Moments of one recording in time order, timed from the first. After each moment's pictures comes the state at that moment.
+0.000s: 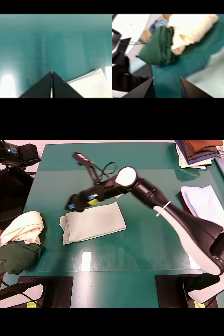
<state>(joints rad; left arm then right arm) 0.01 -1.25 1.71 1.30 -1.17 -1.57 0.70 -1.69 1.78 -0.64 1.04 1.21</state>
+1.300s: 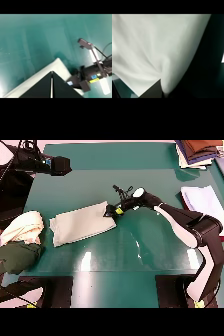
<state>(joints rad) -0.22 -1.25 1.58 1.22 -1.06 -1.56 0.45 -1.94 1.54 -0.54 1.03 1.23</state>
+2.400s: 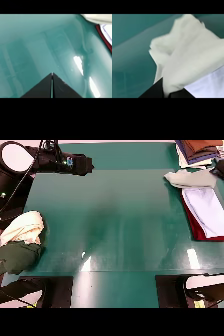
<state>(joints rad) -0.42 -1.25 1.58 1.20 -0.90 -1.60 -0.55 -1.58 1.70 -0.95 1.01 1.36</state>
